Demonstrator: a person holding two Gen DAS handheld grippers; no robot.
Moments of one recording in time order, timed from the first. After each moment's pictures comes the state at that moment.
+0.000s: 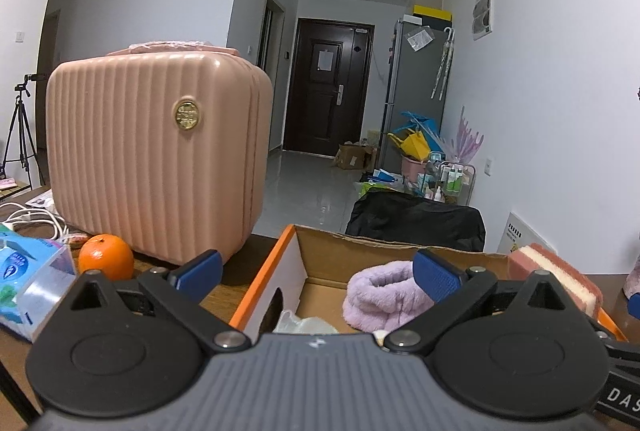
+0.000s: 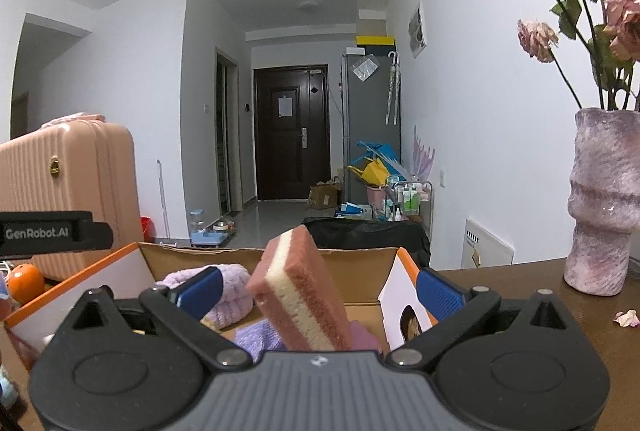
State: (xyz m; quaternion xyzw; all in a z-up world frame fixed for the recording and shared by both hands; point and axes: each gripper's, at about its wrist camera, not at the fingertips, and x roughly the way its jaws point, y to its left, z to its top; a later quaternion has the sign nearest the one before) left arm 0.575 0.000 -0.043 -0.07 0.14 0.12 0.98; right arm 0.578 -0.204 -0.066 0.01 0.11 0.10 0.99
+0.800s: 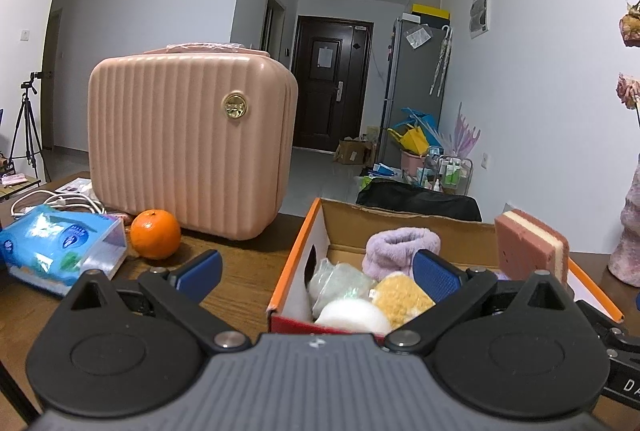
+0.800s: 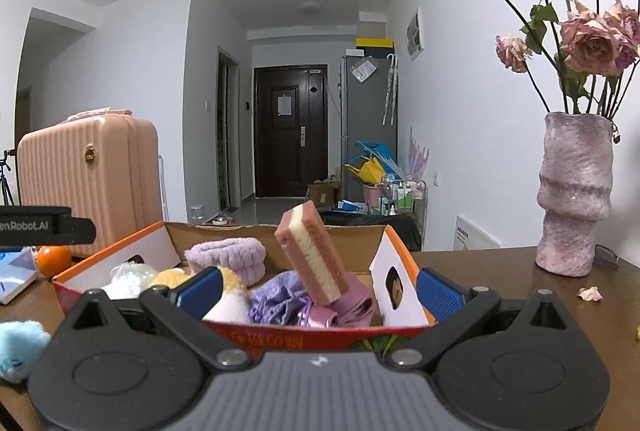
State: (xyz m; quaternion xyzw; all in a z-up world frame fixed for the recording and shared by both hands) left arm 0.498 0.012 -0.044 -0.07 0.15 0.11 0.98; right arm 0.501 -0.207 -0.070 0.01 0.11 0.09 0.99
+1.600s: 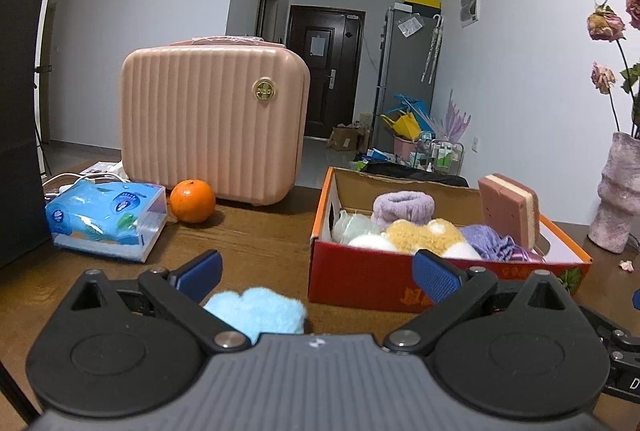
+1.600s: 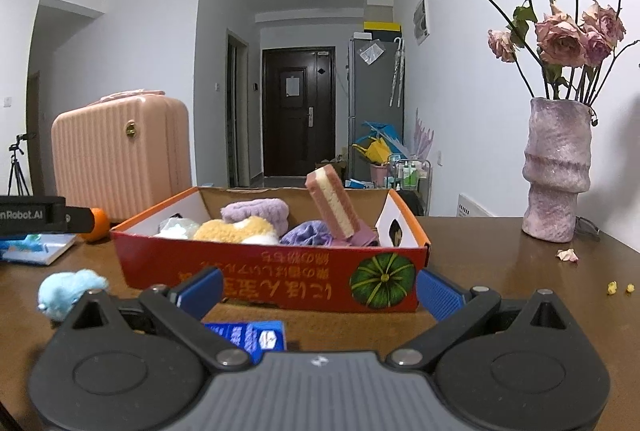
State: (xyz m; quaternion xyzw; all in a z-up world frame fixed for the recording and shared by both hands) left arm 0.417 0.024 -0.046 -0.07 0.17 0.10 0.98; right arm 0.420 -0.208 -0.074 0.00 0.14 0.10 0.98
